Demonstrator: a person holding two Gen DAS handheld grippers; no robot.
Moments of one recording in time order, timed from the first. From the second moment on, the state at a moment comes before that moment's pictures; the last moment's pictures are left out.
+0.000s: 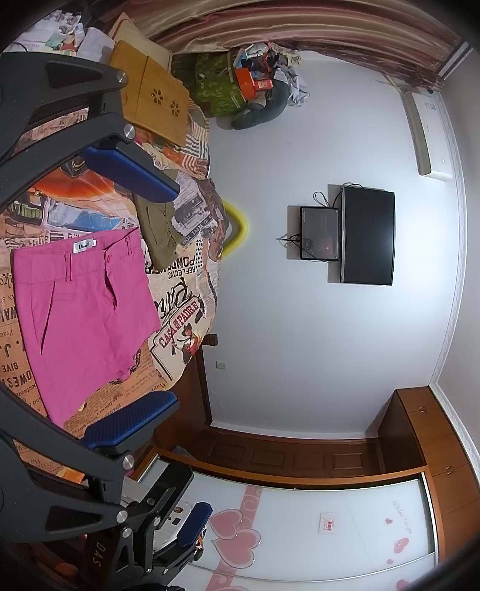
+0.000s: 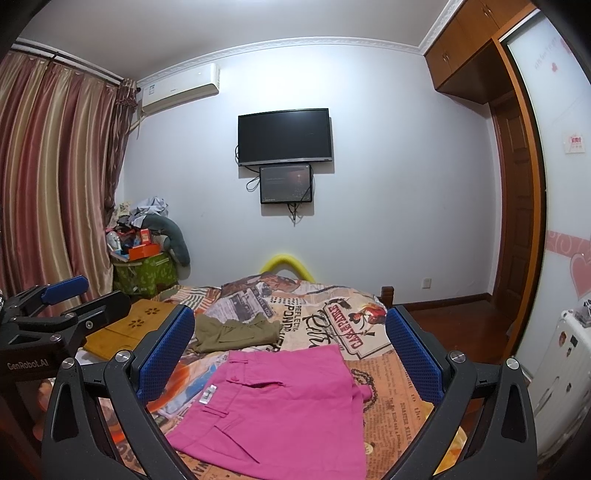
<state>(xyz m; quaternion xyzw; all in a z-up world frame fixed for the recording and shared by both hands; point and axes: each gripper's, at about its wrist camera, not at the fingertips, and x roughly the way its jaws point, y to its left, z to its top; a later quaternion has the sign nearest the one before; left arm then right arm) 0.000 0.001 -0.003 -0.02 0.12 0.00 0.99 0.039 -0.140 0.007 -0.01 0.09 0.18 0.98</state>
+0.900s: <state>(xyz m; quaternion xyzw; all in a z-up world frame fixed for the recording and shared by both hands) 0.136 0.050 -0.104 -0.05 0.30 0.05 0.95 0.145 -0.167 -0.069 0.00 0.24 0.14 0.96</state>
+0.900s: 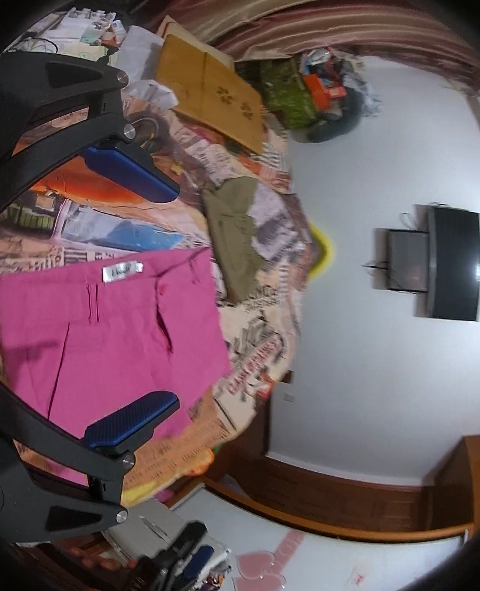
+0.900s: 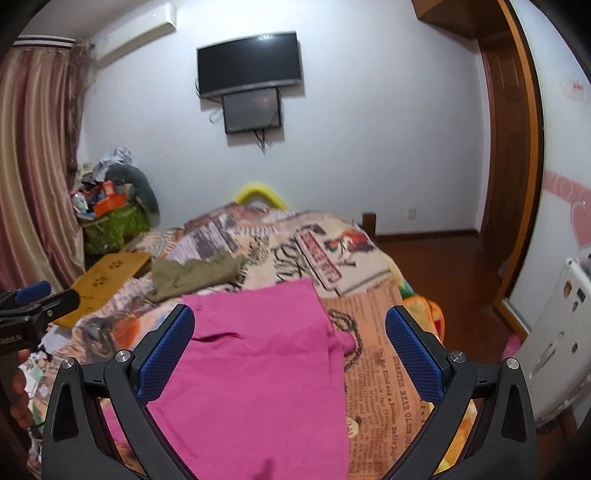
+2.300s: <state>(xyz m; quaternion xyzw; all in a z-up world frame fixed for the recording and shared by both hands) 0.282 0.083 -0.260 -0.07 0.53 -0.05 0.85 0.288 -0.184 -0.217 0.01 0.49 0.22 0.84</state>
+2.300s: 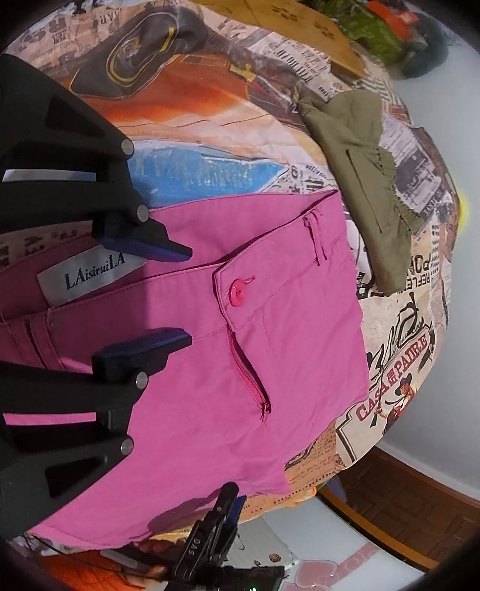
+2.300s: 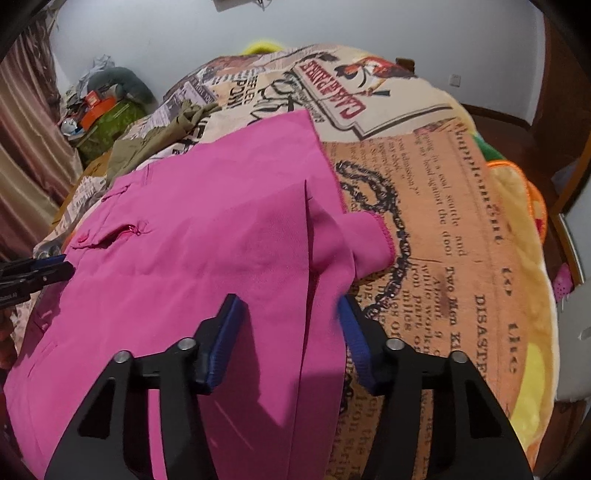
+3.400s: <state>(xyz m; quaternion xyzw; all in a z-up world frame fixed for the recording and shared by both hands) 0.281 0.072 -0.262 0.01 0.52 -0.01 0.85 0.276 -0.183 -0.221 -0.03 0.50 0.20 0.84</state>
